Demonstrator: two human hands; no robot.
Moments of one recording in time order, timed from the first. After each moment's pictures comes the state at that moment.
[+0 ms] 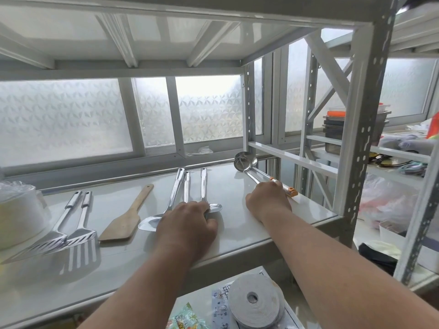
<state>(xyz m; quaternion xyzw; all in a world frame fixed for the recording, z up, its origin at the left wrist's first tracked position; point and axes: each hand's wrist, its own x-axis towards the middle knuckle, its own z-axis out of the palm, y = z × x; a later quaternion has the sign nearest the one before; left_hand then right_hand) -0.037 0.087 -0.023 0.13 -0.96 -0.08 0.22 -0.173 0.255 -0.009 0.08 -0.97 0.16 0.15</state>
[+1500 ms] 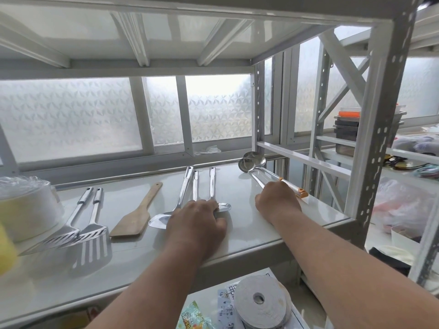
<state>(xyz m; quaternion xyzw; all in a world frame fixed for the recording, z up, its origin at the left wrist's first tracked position) -0.033 0.092 -0.018 0.13 -0.96 -0.08 0.22 -0.167 0.258 -0.006 0.07 -0.97 0.19 0.16</state>
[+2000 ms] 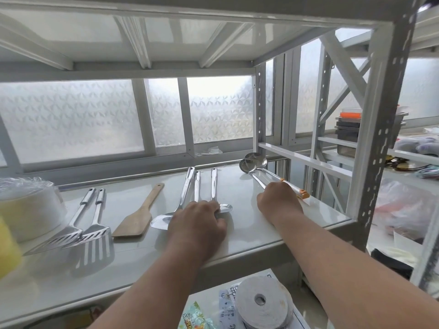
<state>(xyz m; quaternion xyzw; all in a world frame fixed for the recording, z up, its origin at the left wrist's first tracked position) -0.034 0.090 -0.020 0.13 -0.96 -0.09 0.23 -0.167 0.259 -0.008 0.08 -0.95 0.26 0.16</state>
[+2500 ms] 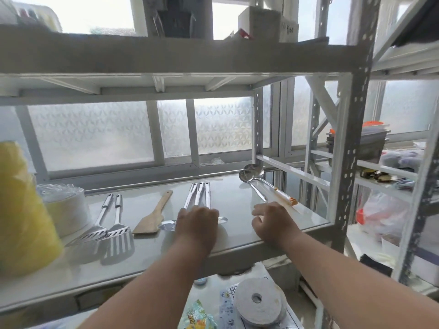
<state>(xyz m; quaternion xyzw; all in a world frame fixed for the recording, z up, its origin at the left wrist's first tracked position) 0.006 0.105 0.007 0.10 -0.96 0.09 0.24 -0.088 0.292 -0.007 0.25 -0.92 0.28 0.14</state>
